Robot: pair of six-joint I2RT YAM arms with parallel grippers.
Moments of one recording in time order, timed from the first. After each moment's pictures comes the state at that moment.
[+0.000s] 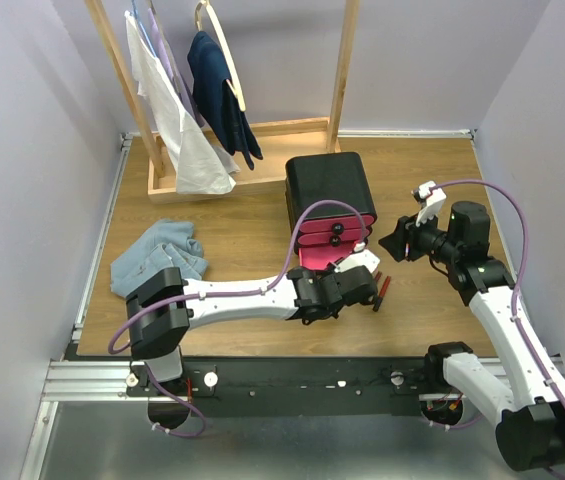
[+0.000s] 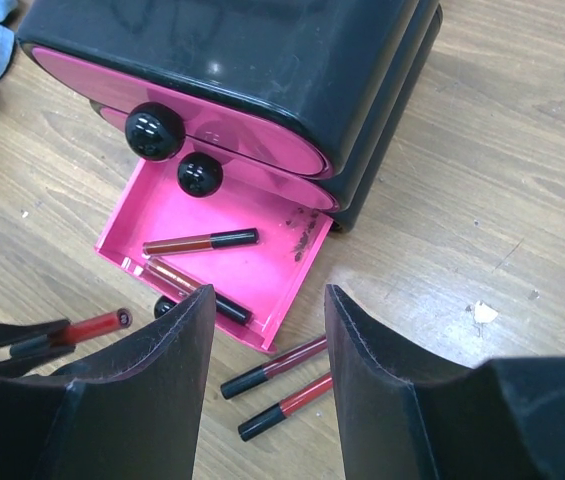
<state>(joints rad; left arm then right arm) -1.29 1.70 1.27 -0.58 -0.46 -0.42 0.11 0.88 0.73 -0.35 -0.49 -0.06</state>
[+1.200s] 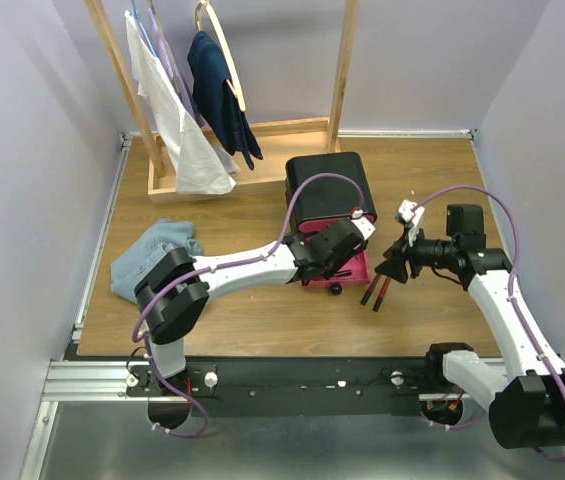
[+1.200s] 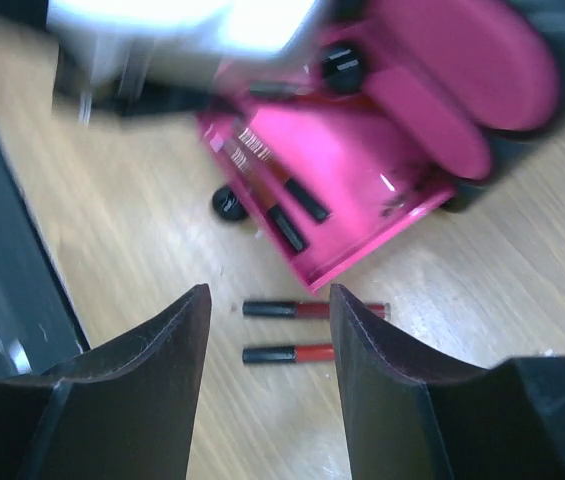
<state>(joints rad) -1.06 1.81 1.35 -0.42 -0.34 -0.06 0.03 0.99 0.77 -0.61 -0.85 -0.51</state>
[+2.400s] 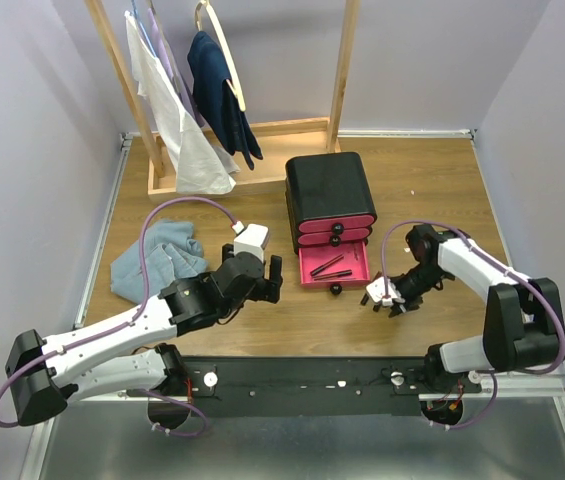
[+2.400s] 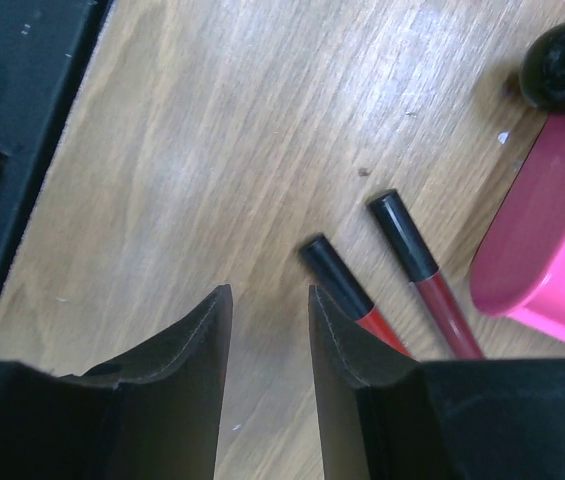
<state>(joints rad) -1.04 0.94 0.72 -0.41 -0.44 -0.55 0.14 1.39 0.75 -1.14 -0.63 -1.98</state>
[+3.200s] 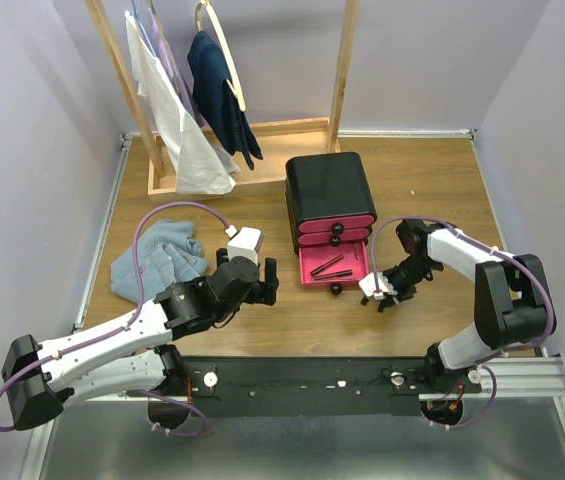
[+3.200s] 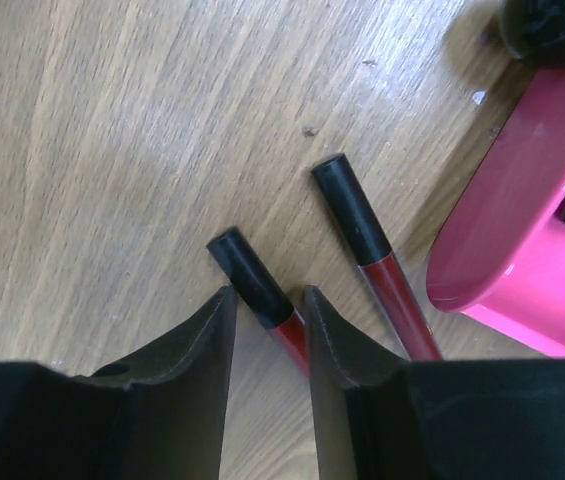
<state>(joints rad) -1.04 0.89 0.67 -0.42 -0.46 -0.60 0.19 1.54 0.81 -1.01 -0.56 -1.97</state>
